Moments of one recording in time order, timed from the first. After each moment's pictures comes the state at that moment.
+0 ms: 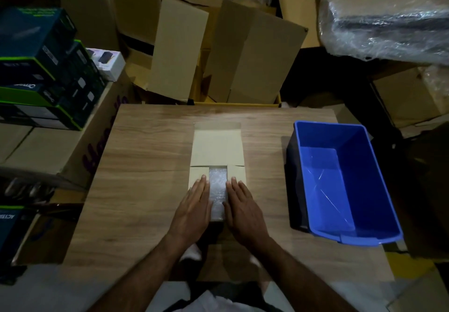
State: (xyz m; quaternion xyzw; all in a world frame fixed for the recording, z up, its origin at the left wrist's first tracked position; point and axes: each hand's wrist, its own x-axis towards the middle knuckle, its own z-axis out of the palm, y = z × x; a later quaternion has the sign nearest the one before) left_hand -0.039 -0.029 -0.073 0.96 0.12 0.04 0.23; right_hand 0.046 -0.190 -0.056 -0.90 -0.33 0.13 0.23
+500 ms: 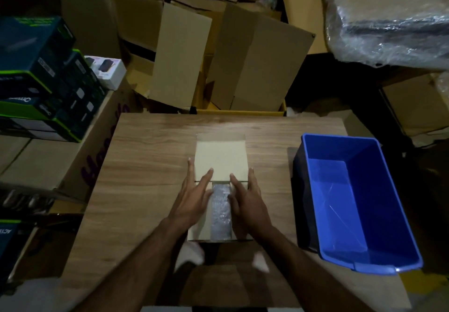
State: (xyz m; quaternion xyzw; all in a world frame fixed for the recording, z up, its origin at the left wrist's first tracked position) left_hand 0.030 0.024 -0.059 0.95 0.17 -0.01 0.27; right_hand 0.109 -0.160 -0.058 -0.90 -0.28 0.17 0.29
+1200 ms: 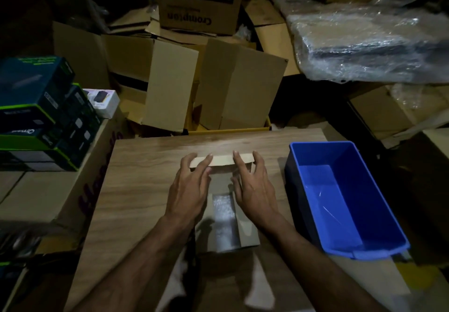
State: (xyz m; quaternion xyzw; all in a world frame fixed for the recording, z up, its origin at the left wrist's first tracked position) left_hand 0.042 0.026 0.046 0.93 0.17 0.18 0.26; right_hand 0.113 -0.137 0.044 -0.93 -0.27 -0.02 0.25
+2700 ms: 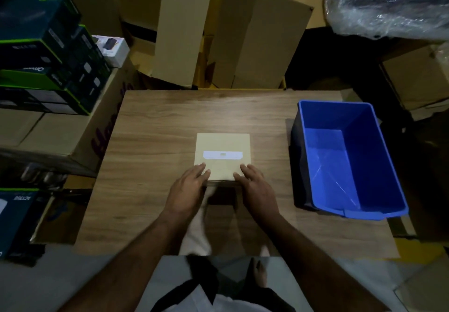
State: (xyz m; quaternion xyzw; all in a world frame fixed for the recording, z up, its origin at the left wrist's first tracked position) left_hand -0.054 -0.017 -0.051 0.97 0.15 0.02 0.18; right_hand 0.050 -0.211 -0.066 -0.91 -0.36 0.09 0.17
